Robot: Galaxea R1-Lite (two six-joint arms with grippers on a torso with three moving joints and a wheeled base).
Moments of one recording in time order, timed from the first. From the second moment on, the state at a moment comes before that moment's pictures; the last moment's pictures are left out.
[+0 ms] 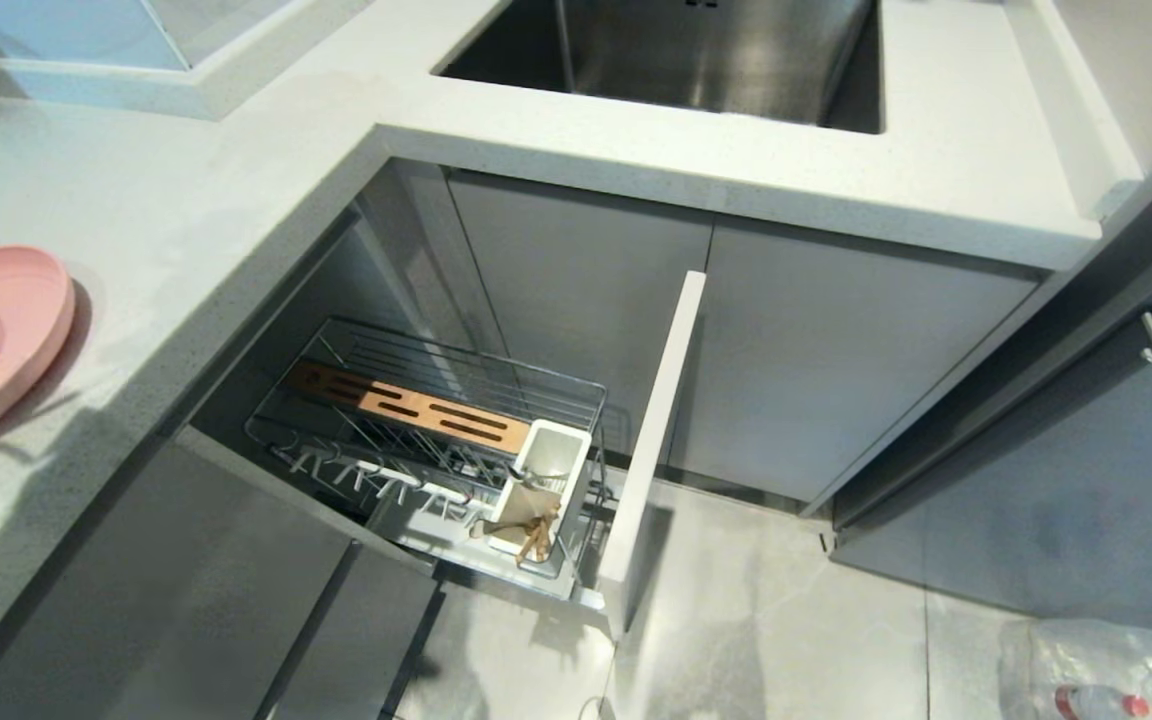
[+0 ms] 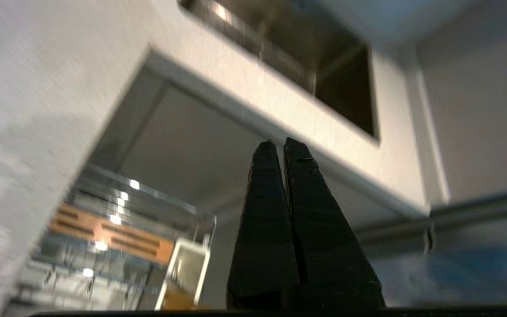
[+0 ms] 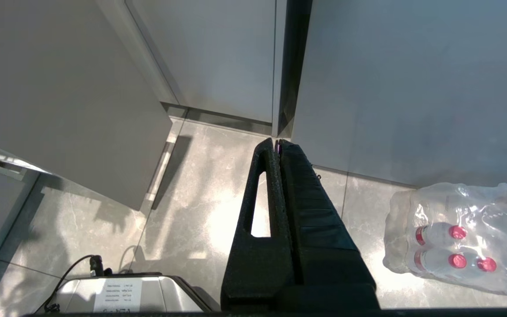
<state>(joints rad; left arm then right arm) -0.23 1.16 -1.54 0.22 -0.08 -0.46 0.00 0.00 0.00 0.00 -0.02 0.04</state>
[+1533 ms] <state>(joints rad) -0.54 2.01 -1.73 0.71 0.18 -0.85 0.00 0.00 0.00 0.00 -0.02 0.04</state>
